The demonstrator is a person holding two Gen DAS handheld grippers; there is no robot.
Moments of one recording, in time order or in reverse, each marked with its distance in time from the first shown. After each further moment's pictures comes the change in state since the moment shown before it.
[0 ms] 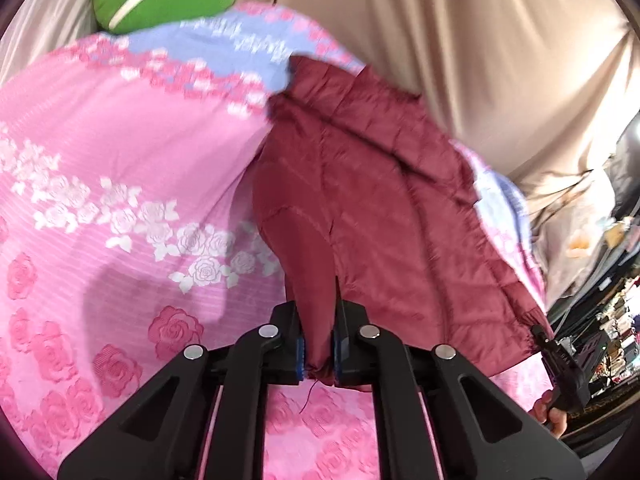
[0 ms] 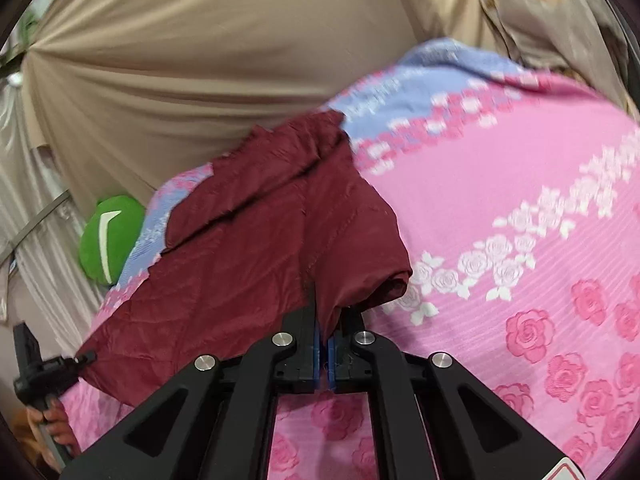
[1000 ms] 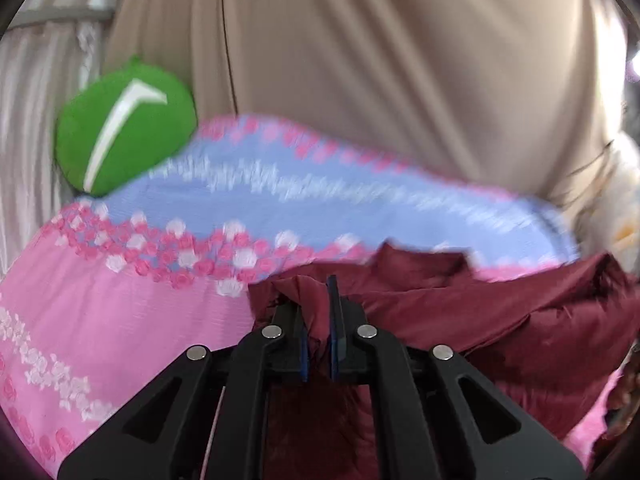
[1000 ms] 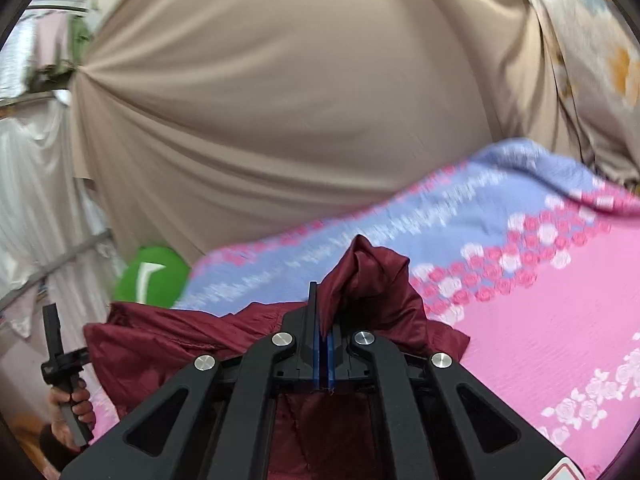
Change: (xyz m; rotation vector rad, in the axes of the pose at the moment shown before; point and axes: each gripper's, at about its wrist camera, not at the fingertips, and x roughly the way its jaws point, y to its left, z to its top) left arm 0.061 -0.071 0.143 0.278 -0.149 0.231; right arm 0.059 0.032 0.132 -0.052 -0.139 0.136
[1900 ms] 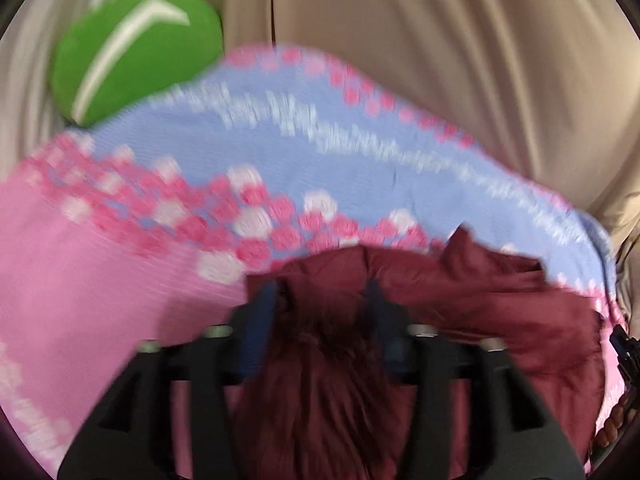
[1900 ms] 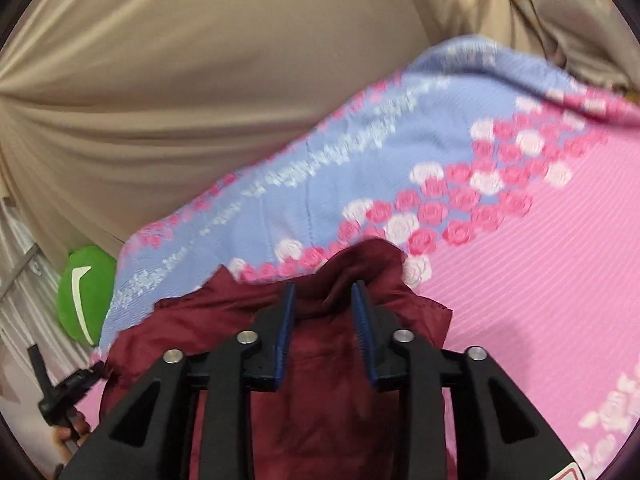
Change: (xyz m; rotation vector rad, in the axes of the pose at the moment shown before) left arm 0.079 0.037 -0.015 -0.142 0.025 0.037; right arm 0.083 -0.046 -0.022 0.112 0.123 -0.177
